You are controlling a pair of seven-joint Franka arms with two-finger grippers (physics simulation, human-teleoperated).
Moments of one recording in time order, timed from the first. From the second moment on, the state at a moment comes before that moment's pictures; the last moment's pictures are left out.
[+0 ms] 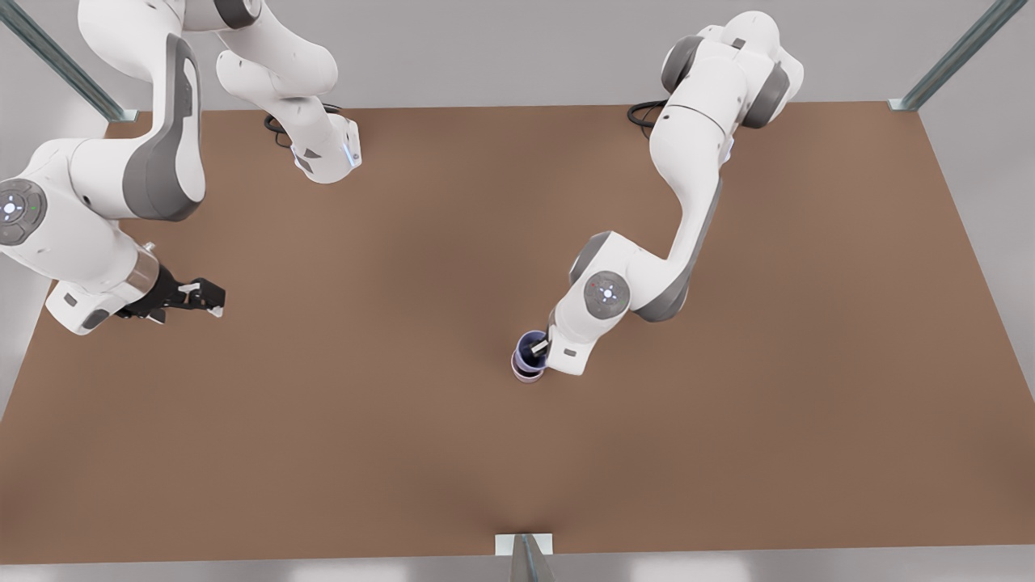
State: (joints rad) left arm -0.61 0.73 0.03 -1.21 -0.23 1.98 -1.01; right arm 0.04 0.18 -0.05 -1.48 -0.01 1.65 -0.12
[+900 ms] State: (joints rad) left arm -0.61 0.77 0.03 -1.22 -0.23 2.01 -1.01; right arm 0.03 0.18 -0.05 -1.48 -0.01 1.65 -0.14
